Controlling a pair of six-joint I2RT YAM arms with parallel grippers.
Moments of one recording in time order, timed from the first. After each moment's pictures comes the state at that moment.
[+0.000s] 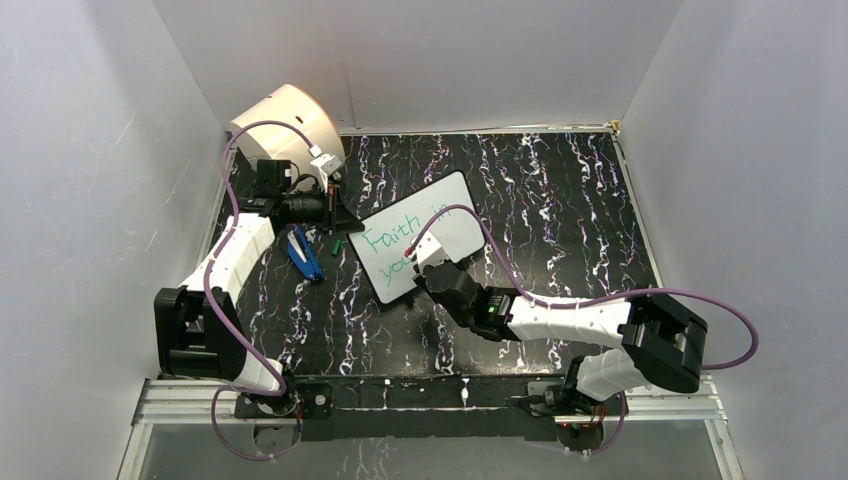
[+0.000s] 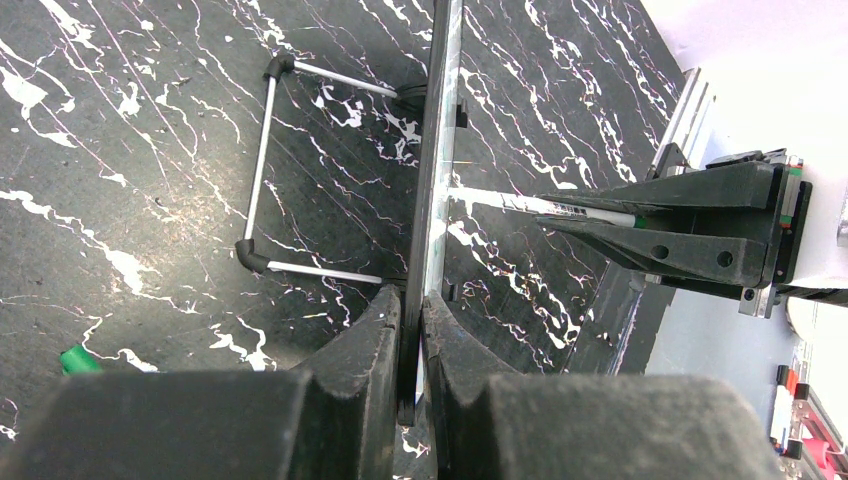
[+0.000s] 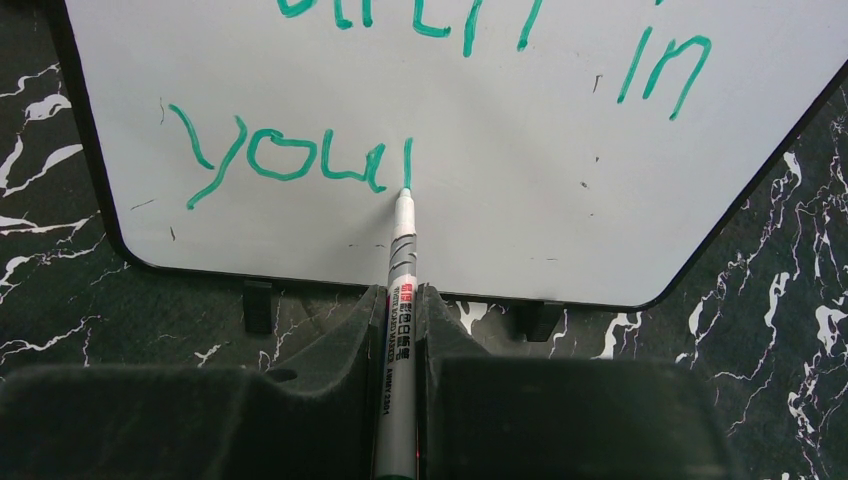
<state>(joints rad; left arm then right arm) -0.09 1.45 1.09 -0.47 0.94 0.09 1.18 1.39 0.73 0.16 0.58 0.03</state>
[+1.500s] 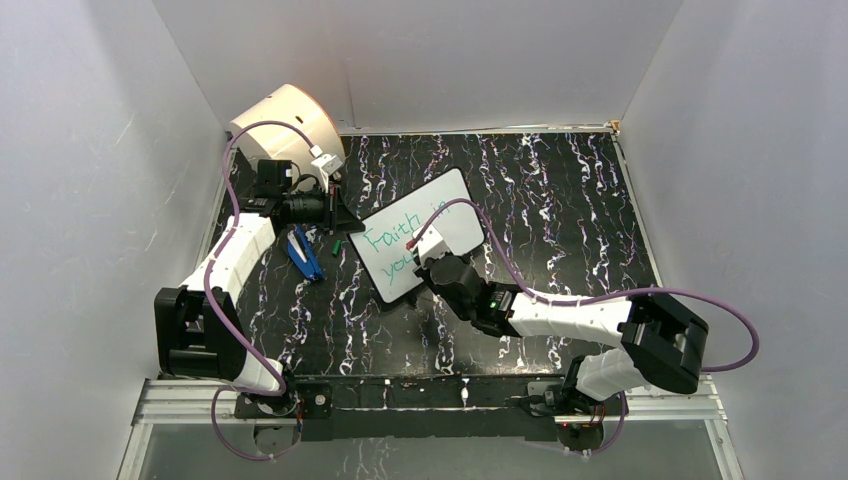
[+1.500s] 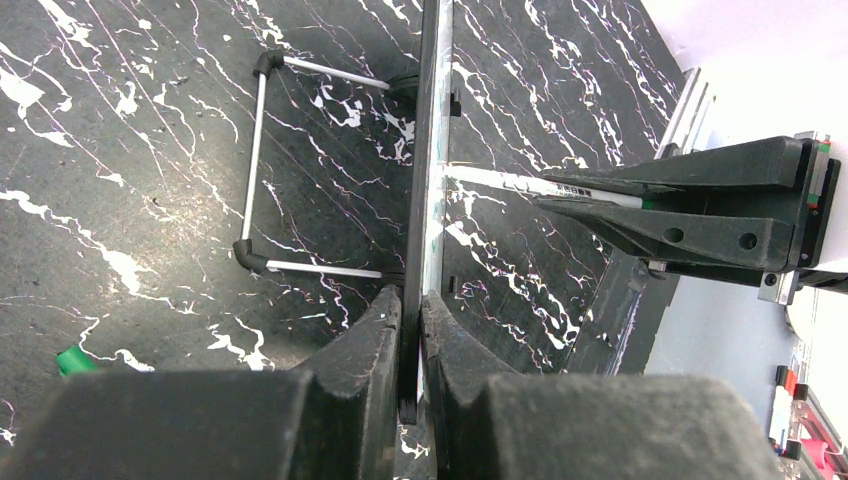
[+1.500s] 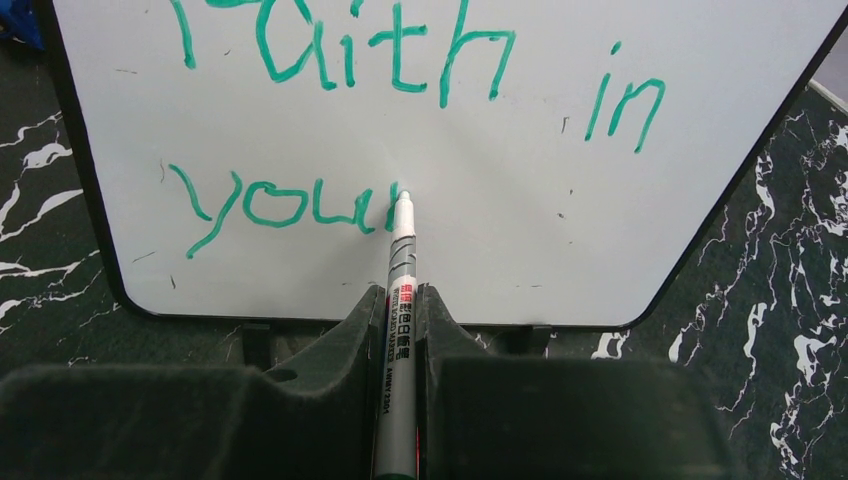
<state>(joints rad) -0.09 1.45 1.09 -0.47 0.93 0.09 1.14 1.39 0.73 0.24 0.56 -0.03</state>
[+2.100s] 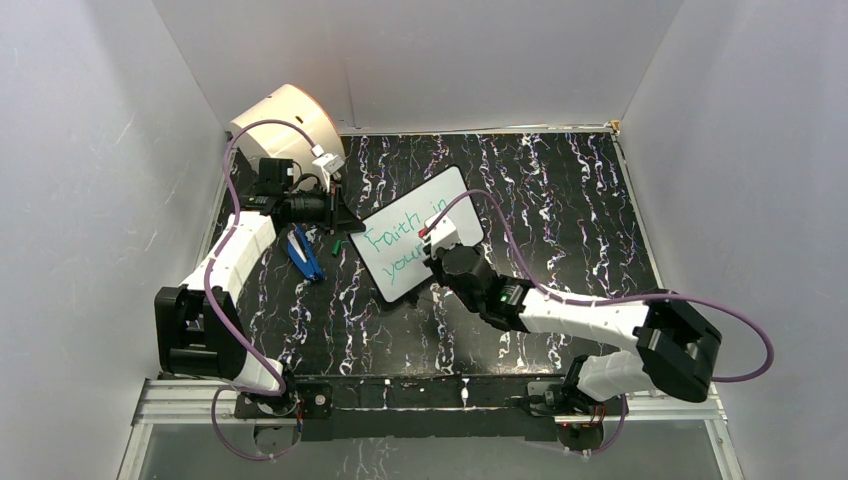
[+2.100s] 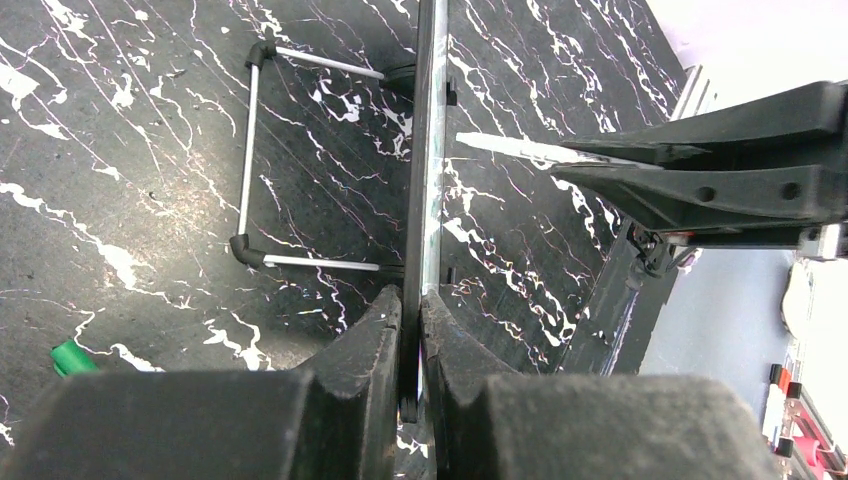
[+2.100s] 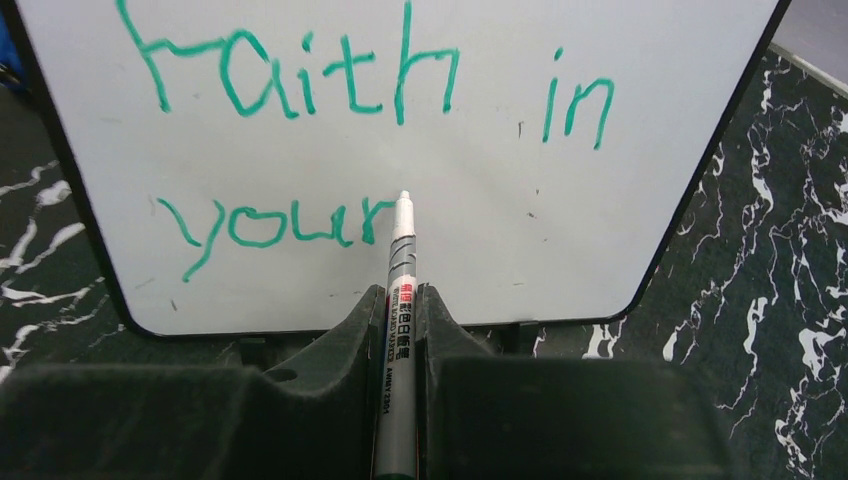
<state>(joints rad) -0.10 1.46 1.11 -0.50 0.92 0.09 1.09 1.34 0.73 0.22 0.51 0.01</state>
